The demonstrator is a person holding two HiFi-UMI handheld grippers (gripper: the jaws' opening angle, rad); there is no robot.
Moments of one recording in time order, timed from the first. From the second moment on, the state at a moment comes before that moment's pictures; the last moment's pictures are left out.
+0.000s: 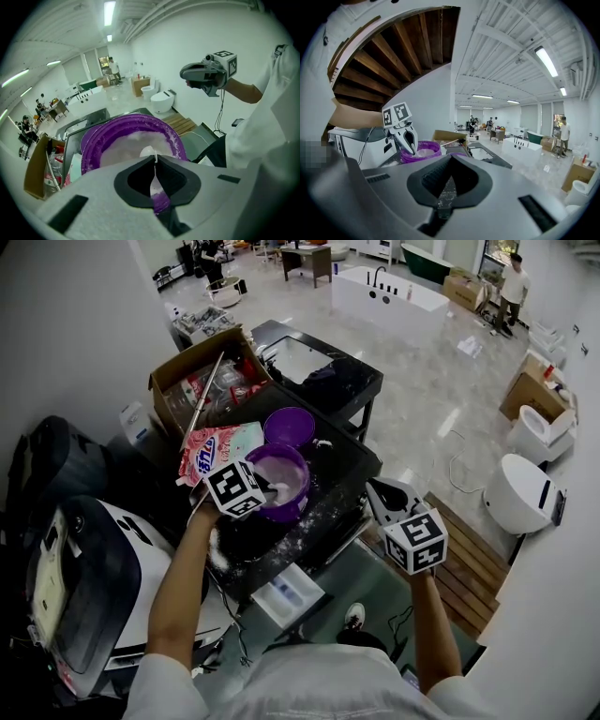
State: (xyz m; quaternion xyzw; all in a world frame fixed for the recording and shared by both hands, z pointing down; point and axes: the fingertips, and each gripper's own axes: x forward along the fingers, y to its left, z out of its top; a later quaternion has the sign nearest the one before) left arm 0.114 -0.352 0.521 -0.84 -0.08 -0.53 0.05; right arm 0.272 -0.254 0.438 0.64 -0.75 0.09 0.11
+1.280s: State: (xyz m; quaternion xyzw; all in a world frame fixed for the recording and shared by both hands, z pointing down) left arm 0.083 -0.346 0.484 -0.92 -0.07 -0.30 -0.23; right arm 0.234 -0.254 0.425 0.62 -0.77 0.07 0.13
